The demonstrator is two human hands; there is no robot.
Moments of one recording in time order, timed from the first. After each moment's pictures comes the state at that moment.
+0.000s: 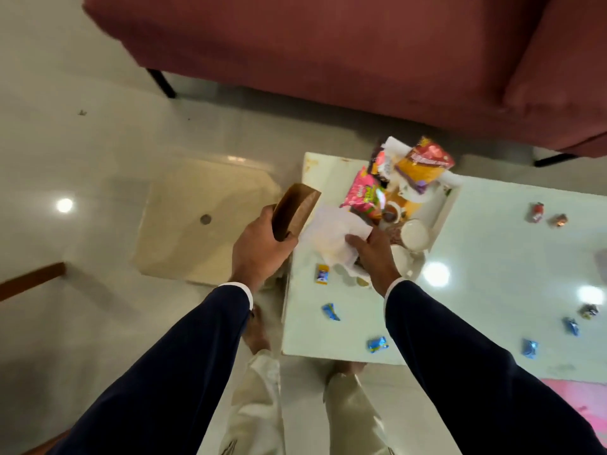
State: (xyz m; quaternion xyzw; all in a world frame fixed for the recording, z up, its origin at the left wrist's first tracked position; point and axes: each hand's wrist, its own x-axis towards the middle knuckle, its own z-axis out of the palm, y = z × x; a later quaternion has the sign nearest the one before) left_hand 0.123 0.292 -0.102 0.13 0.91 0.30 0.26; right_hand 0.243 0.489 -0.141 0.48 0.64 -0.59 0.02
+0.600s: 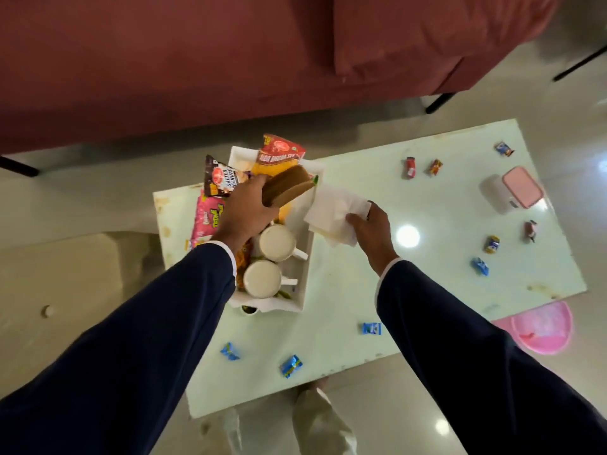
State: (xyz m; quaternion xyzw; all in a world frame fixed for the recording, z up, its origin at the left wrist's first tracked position) left_hand 0.175 0.599 -0.126 0.39 0.85 0.23 0.27; right_hand 0.383 0.730 -0.141 0.60 0.60 -0.52 -0.10
